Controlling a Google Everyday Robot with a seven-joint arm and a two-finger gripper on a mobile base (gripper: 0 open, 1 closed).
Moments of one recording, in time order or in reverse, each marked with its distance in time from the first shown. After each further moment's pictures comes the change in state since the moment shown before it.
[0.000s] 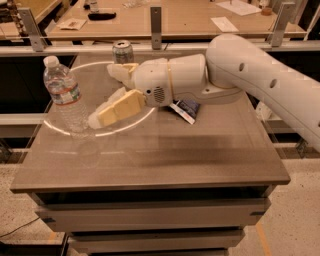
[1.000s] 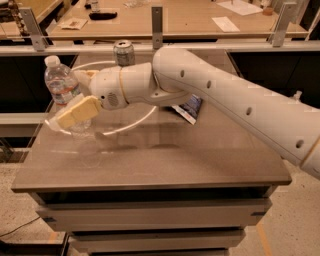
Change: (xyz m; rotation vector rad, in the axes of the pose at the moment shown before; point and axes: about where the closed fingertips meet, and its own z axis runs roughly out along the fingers) arm 0.020 -0.037 0.100 -0.009 0.008 -0.037
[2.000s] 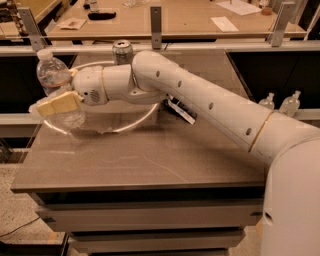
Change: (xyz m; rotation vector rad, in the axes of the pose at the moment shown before) arm -0.004 -0.029 0.055 -0.091 -0.124 -0.023
